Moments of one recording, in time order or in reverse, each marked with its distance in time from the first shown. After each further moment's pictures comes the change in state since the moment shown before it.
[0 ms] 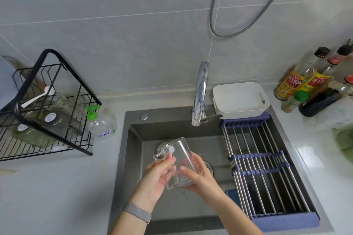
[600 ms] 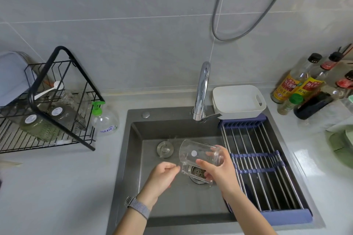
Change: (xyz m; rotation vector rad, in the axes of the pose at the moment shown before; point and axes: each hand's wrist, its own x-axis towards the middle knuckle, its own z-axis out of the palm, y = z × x) left_hand -0.015 -0.015 -0.009 0.887 0.066 0.060; right_hand -0.021 -0.014 -0.030 -0.312 0.480 -0.201
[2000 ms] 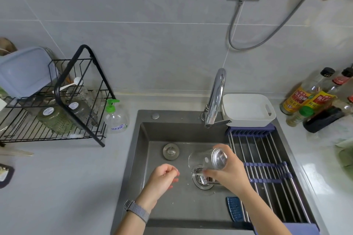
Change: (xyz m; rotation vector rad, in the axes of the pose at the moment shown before) left_hand -0.009 -0.013 -0.020 -0.096 0.008 0.039; right_hand -0.001 -0.031 -0.007 -0.554 -0.108 -0.249
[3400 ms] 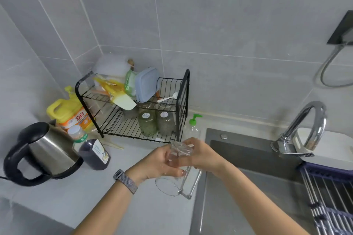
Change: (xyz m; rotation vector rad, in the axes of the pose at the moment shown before) left_hand -0.081 0.001 -0.274 0.049 -0.159 0.405; right_hand -0.043 -0.269 0.188 0.039 -0.615 -0.249
